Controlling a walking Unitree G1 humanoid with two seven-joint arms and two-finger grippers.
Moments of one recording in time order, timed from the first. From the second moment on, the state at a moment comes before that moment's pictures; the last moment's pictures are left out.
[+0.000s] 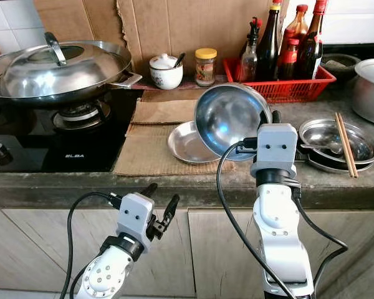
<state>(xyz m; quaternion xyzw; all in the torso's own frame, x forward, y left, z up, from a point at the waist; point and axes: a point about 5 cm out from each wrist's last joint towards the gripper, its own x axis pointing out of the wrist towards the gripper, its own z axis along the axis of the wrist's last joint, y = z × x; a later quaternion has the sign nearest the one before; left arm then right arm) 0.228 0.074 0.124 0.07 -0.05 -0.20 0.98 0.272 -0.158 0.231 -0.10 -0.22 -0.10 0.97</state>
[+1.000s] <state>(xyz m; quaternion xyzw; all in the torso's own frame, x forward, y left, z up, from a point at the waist) 0.227 0.076 0.124 0.07 -0.05 -0.20 0.98 0.266 -0.145 0.221 -0.06 -0.20 -0.04 0.98</state>
